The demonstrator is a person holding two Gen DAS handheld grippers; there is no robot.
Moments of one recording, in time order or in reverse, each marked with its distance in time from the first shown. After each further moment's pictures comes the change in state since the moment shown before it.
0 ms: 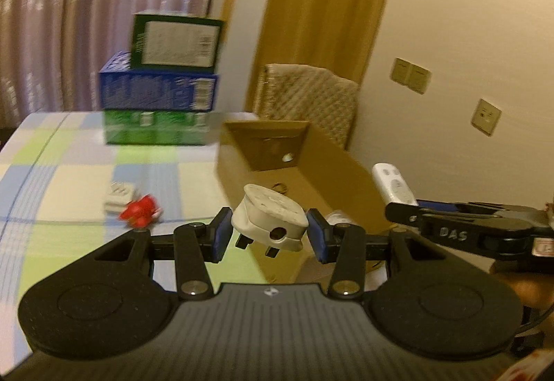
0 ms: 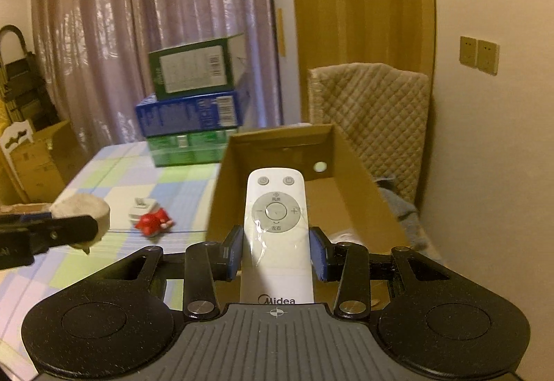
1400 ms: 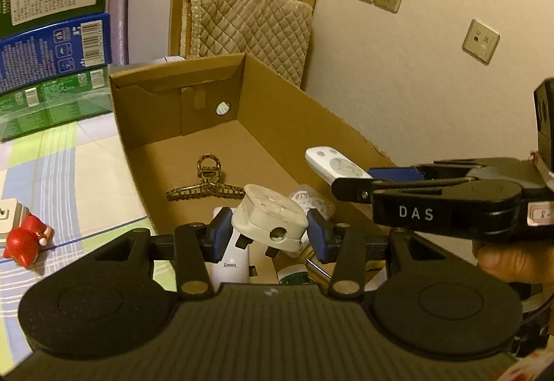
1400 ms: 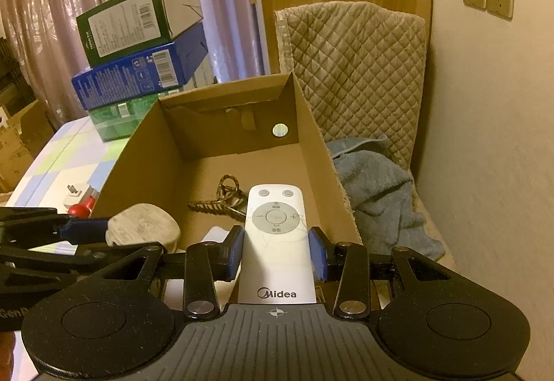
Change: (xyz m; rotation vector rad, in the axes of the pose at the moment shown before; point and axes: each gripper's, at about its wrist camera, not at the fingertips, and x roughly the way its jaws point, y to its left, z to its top) left arm 0.192 -0.048 0.007 0.130 0.238 -0.141; right arm 0.123 -0.085 0.014 0.049 0.167 0.001
